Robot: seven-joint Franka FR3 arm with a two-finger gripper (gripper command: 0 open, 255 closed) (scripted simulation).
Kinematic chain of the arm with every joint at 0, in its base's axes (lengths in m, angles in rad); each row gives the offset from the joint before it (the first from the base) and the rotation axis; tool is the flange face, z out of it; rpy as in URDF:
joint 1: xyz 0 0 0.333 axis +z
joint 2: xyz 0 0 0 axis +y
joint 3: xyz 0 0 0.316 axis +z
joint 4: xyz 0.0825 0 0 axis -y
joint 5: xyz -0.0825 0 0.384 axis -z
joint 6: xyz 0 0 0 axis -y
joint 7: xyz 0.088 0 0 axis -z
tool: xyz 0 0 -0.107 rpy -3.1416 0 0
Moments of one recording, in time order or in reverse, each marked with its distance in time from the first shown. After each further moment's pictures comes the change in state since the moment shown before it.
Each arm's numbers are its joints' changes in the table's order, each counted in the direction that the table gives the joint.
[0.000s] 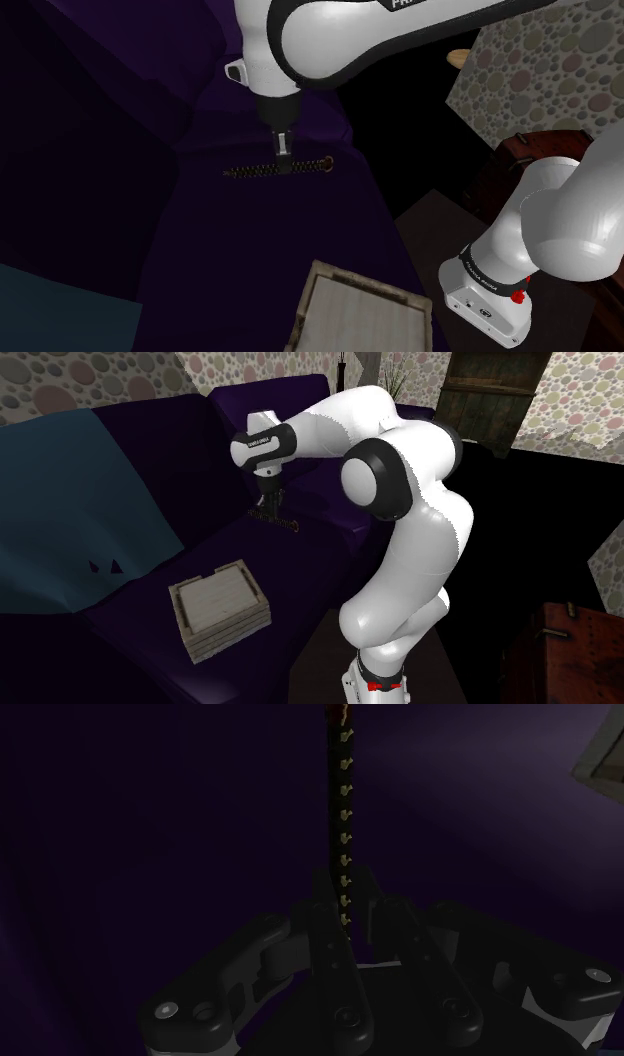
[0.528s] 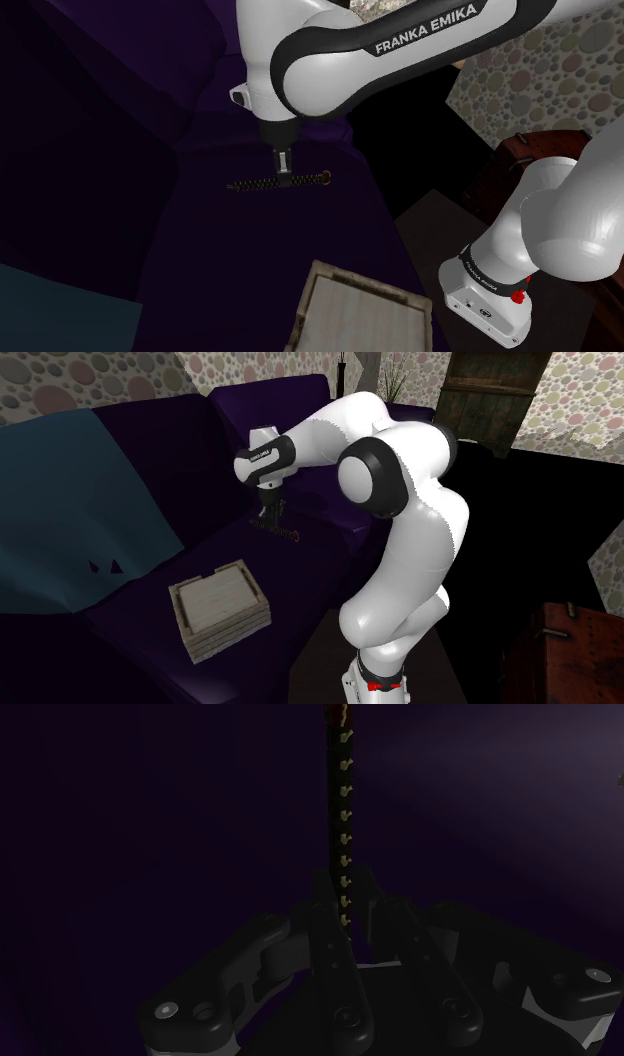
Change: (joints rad) arm 0.001 0.031 0.003 -0.077 0.007 0.106 0.004
